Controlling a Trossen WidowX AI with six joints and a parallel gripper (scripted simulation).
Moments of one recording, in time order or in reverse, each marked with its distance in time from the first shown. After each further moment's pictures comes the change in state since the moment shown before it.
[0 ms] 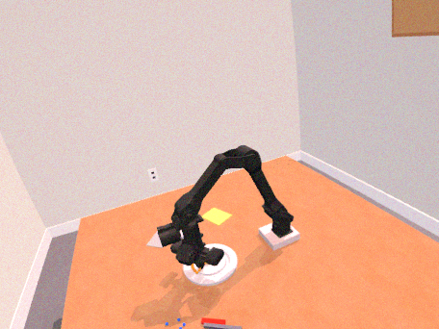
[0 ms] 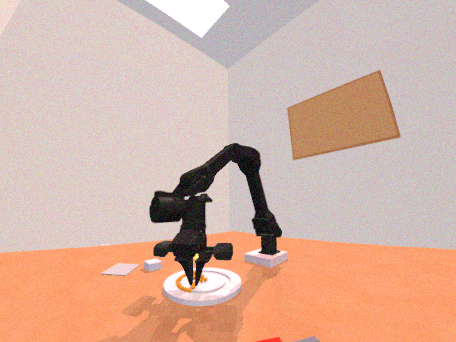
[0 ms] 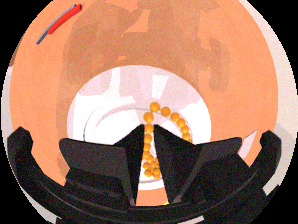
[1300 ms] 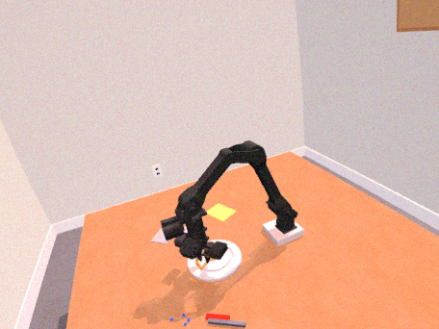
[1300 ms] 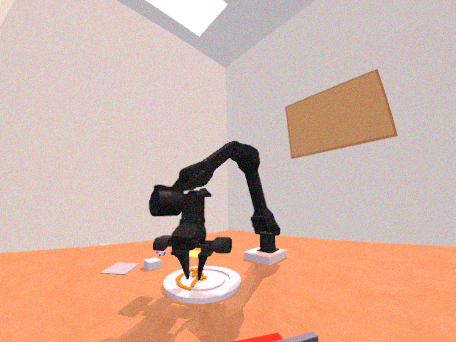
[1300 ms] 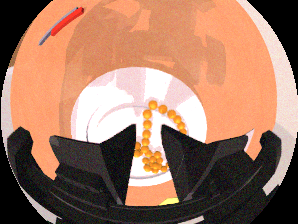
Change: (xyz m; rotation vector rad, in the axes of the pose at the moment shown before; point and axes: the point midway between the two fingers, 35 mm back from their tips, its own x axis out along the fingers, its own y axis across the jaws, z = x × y) arm -0.010 -0.001 0.001 0.002 -0.002 -0.002
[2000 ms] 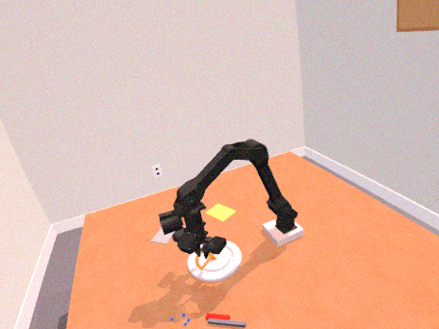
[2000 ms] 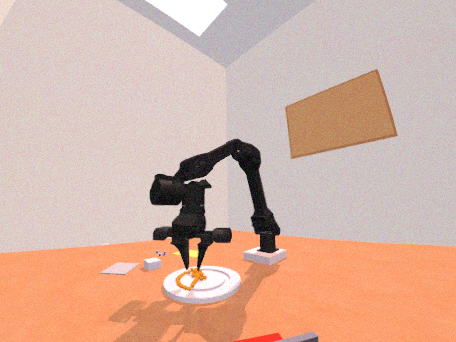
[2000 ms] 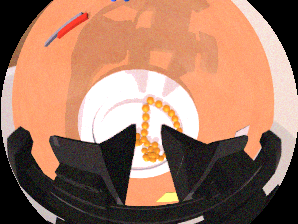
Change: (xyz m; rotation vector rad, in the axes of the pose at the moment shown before) arm -0.023 0.000 0.000 0.002 -0.003 -0.003
